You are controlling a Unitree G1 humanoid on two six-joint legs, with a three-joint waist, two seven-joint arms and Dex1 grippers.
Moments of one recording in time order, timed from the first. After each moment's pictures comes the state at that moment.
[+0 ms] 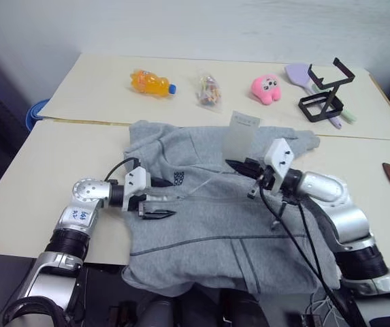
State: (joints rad) left arm -0.57 0.55 -0.12 0.48 -0.19 -0.12 -1.23; right arm -0.42 -0.64 0.07 -0.15 0.23 0.15 0.74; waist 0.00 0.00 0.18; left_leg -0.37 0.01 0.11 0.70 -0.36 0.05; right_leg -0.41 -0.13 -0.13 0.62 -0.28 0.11
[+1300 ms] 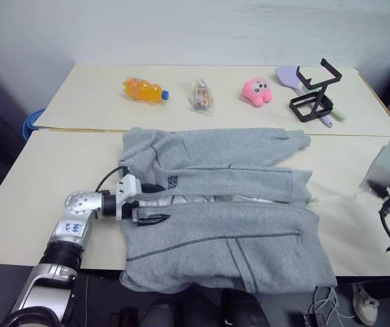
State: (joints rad) left arm -0.44 0.59 -0.05 0.41 -0.33 -0.04 -1.22; right arm -0.01 -0.94 -0.46 0.40 0.23 -0.26 0.78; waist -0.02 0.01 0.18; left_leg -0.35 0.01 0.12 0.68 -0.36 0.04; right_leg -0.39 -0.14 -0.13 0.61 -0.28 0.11
